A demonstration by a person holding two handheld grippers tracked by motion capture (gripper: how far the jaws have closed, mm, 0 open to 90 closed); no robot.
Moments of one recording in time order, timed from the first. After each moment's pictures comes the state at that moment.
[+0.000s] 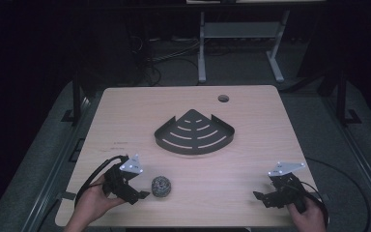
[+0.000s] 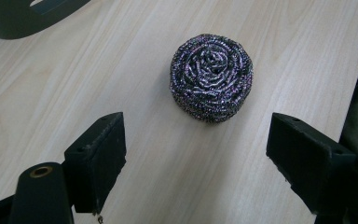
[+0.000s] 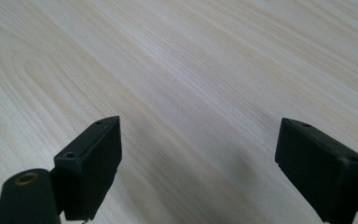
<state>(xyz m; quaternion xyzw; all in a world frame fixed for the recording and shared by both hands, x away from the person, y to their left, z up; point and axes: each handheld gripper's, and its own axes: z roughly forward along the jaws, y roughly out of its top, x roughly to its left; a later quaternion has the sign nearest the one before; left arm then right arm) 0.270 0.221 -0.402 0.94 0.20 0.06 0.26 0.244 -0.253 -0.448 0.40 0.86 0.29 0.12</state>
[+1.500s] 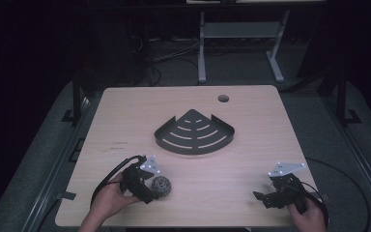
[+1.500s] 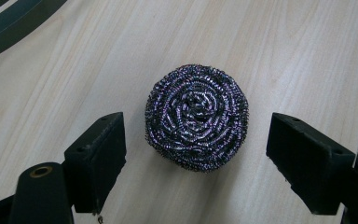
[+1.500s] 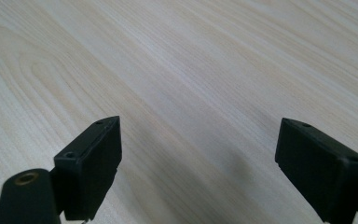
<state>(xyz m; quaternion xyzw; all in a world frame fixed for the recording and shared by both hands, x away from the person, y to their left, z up) 0.282 0.183 -0.419 0.95 0.18 0.04 0.24 0.242 -0.252 -0.446 0.40 0.86 0.29 0.12</state>
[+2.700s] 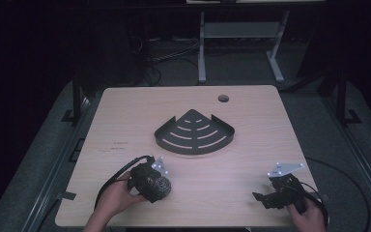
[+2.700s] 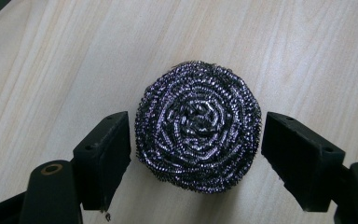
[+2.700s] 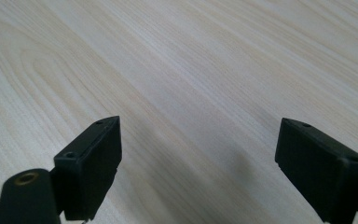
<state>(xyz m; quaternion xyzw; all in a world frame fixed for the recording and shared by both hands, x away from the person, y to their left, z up) 0.290 0.164 -0.431 0.97 0.18 0.02 0.19 0.242 -0.250 -0.447 0.39 0.86 0.29 0.12</state>
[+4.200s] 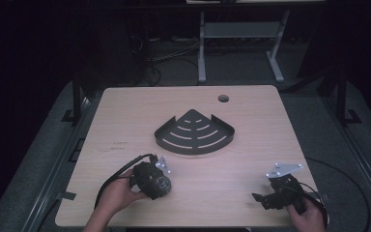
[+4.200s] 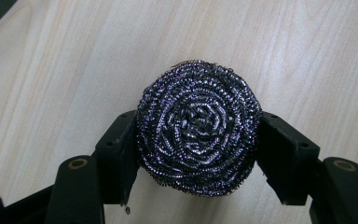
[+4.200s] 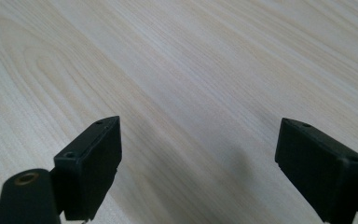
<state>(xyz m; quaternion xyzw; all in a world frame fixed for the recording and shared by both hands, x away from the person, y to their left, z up) 0.294 0.157 -0.424 0.97 0.17 0.02 0.16 0.241 -0.247 -0.447 0.39 0.87 0.29 0.12</state>
